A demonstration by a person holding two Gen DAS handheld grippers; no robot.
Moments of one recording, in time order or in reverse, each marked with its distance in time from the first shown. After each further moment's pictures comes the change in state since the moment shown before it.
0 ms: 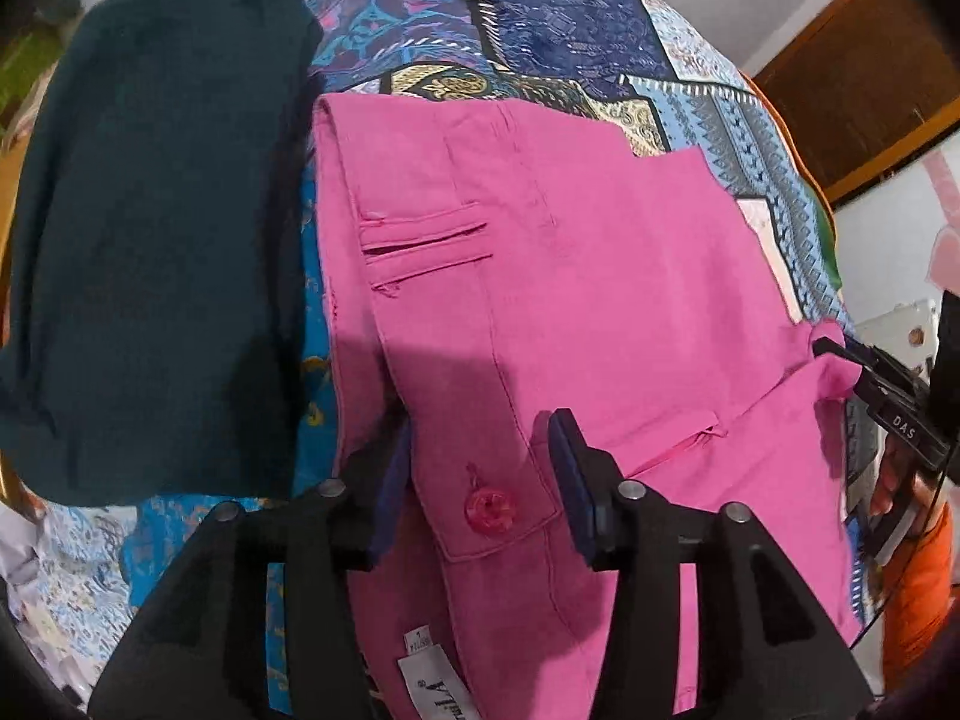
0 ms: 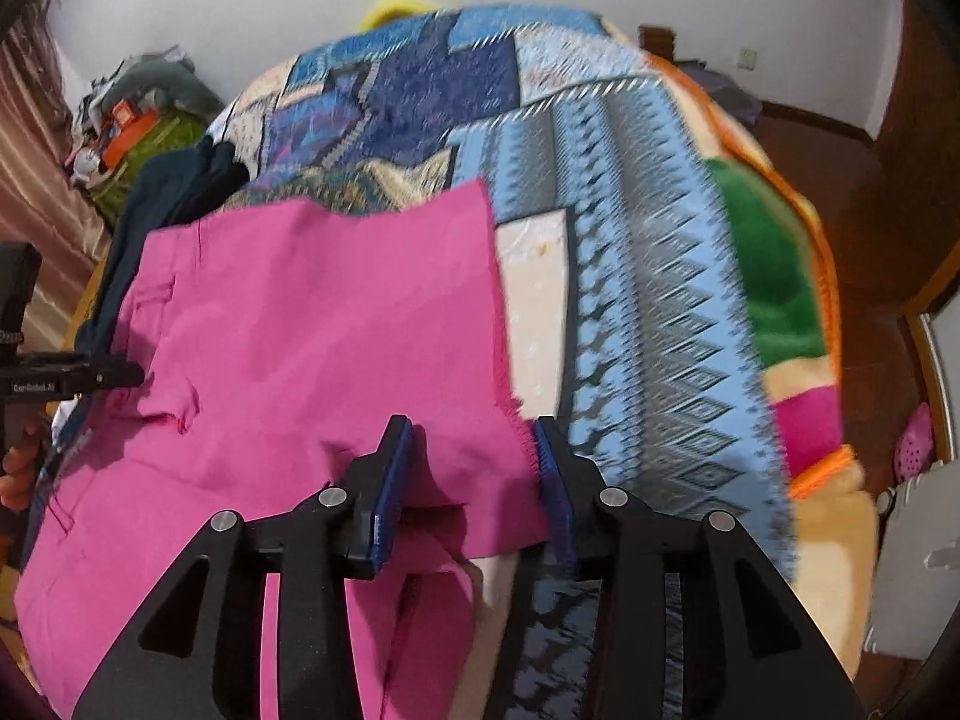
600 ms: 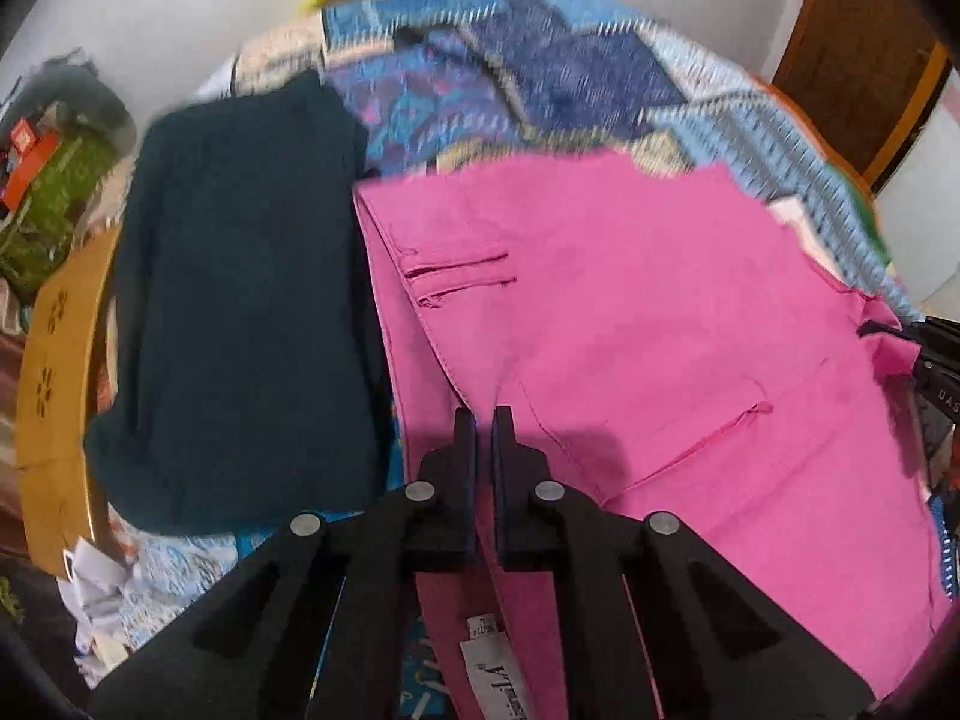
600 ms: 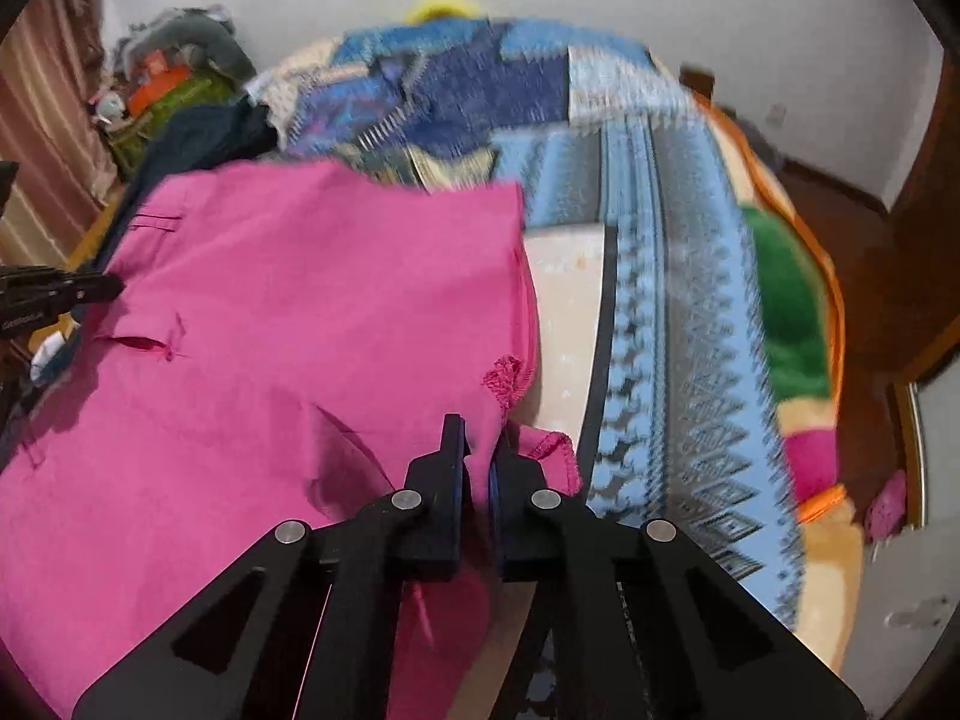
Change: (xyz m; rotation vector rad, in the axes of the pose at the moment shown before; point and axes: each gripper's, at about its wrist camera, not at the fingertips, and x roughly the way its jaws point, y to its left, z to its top) left arm -0.018 -0.011 -0.012 0.105 -0.140 0.233; right arm 0.005 0.014 -0.010 -0.138 -0.014 -0.053
